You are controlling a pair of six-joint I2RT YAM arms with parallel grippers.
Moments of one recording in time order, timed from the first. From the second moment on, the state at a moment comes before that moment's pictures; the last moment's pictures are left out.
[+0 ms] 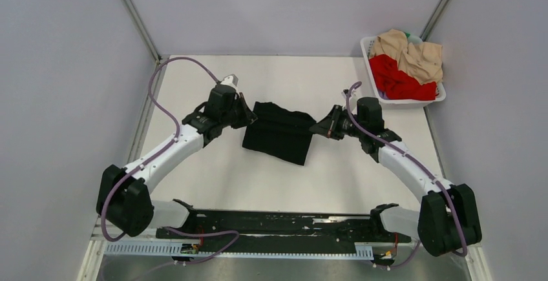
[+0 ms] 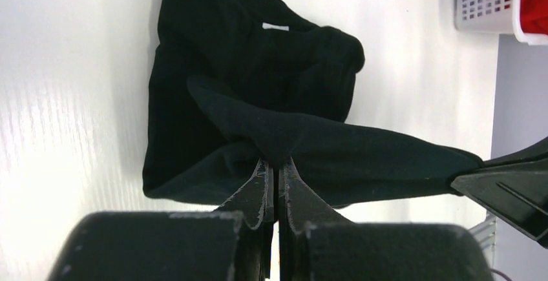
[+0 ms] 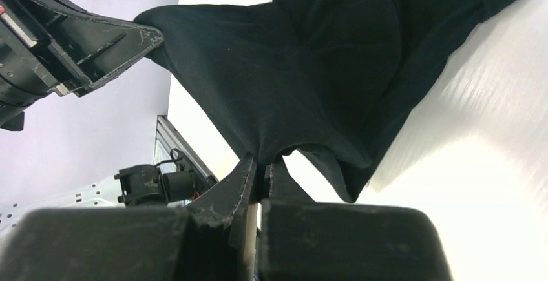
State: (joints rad) left arm -0.52 1.28 0.97 -0.30 0.00 -0.70; right arm 0.30 1.17 0.70 -0.02 -0.58 0.73
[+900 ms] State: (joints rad) left arm -0.33 1.85 1.31 -0.26 0.10 -0.65; right arm 0.12 1.81 1.01 0.17 -0.74 0.78
